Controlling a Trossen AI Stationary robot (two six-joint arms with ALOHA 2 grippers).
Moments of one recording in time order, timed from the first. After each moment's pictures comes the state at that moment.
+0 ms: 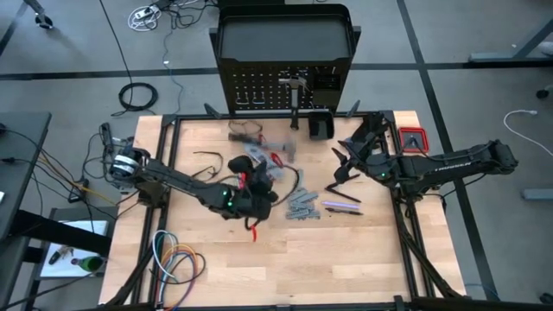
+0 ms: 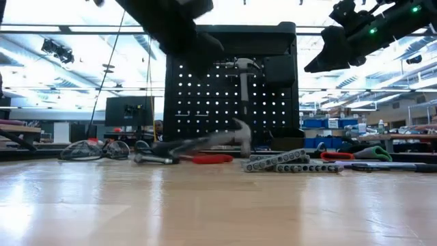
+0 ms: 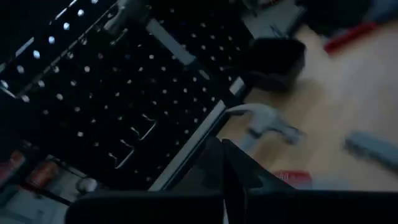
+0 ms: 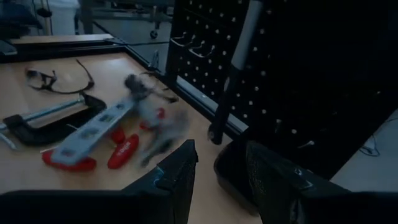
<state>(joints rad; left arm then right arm) -0.25 1.70 1.09 -0.11 -1.29 -0.07 0.05 0.82 0.45 -0.01 0.82 0.11</state>
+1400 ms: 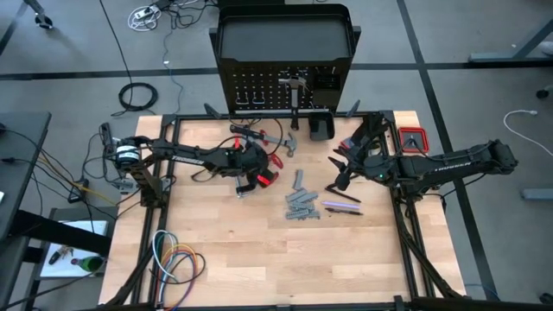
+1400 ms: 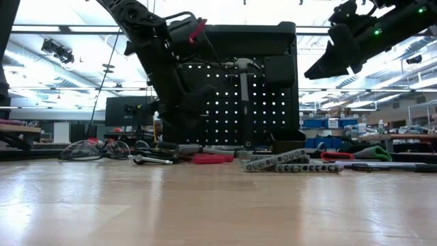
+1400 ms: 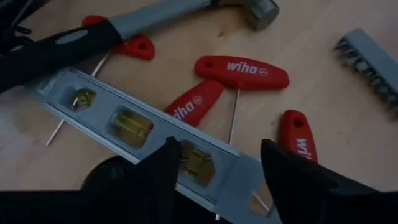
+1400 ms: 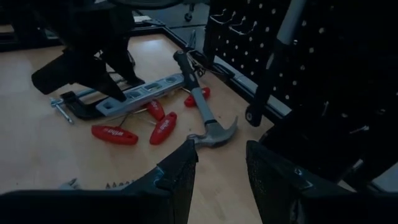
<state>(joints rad) 0.16 1.70 1.01 -0.32 -0.39 -0.53 0.05 0.82 0.45 -0.08 0.65 0.18</state>
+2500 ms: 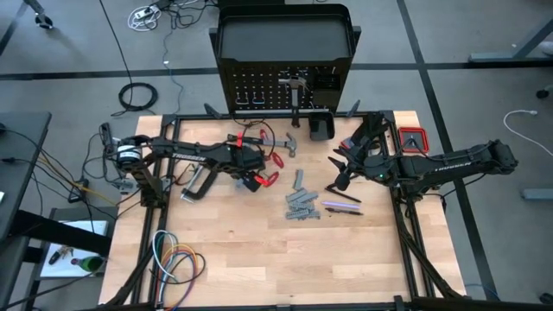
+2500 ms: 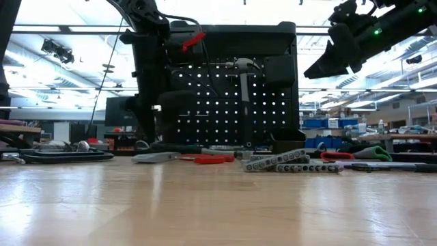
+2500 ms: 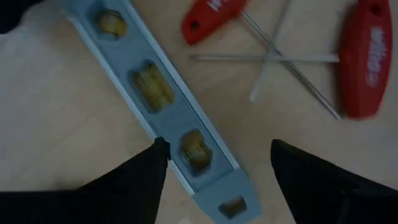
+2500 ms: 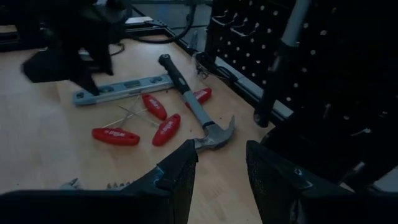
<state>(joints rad) 0.17 1.71 1.10 -0.76 -0.26 -0.71 0.05 0.82 0.45 -0.08 0.64 0.17</state>
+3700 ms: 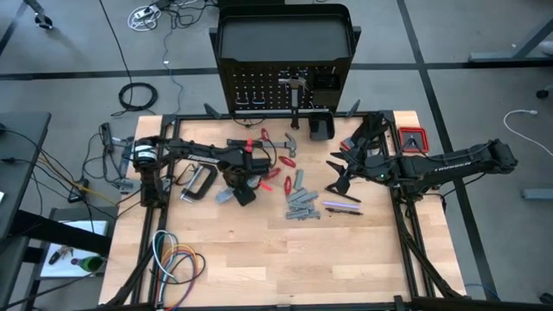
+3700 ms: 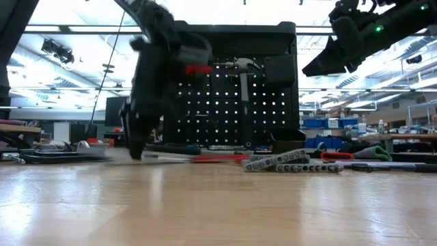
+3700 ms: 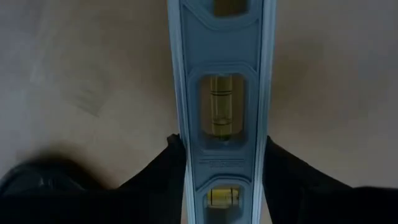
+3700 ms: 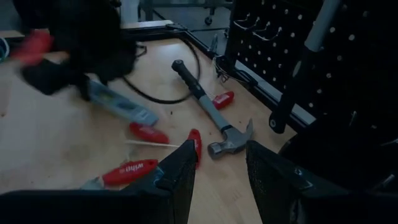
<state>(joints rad) 0.13 1.84 1.22 -1.03 0.00 -0.42 0.05 0.82 0.45 -0.05 0.57 0.15</state>
